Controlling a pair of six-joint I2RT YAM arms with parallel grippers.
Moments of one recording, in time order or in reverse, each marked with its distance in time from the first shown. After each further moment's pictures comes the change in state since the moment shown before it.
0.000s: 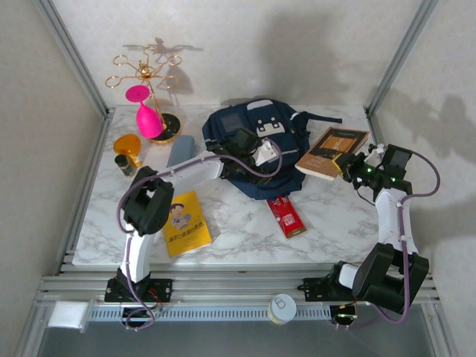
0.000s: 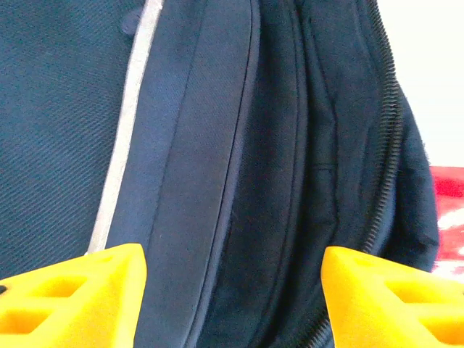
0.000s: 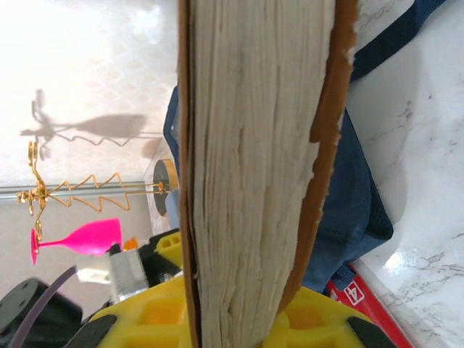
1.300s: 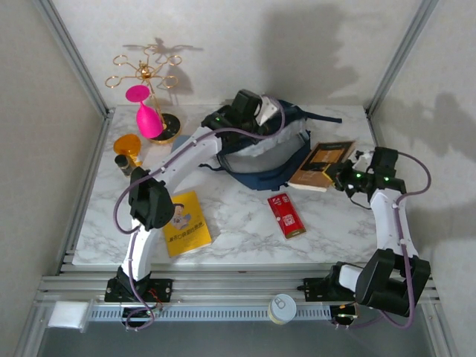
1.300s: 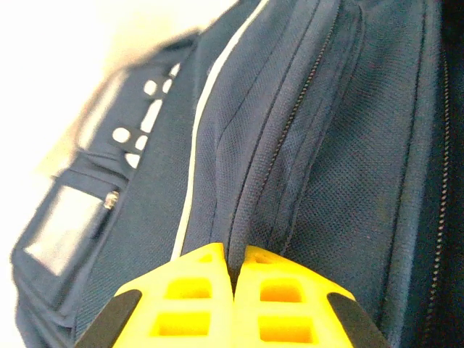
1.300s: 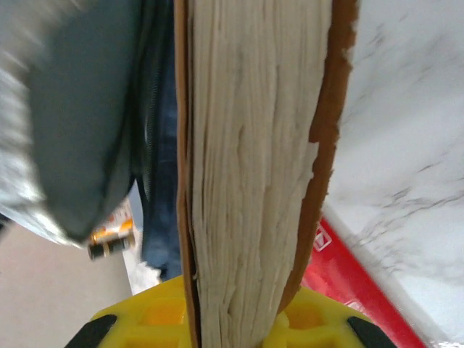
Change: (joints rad) left arm 0.039 0.061 0.533 -0.218 -0.277 -0.103; right arm 0.132 -0.017 0.007 -0.186 0.085 -0.103
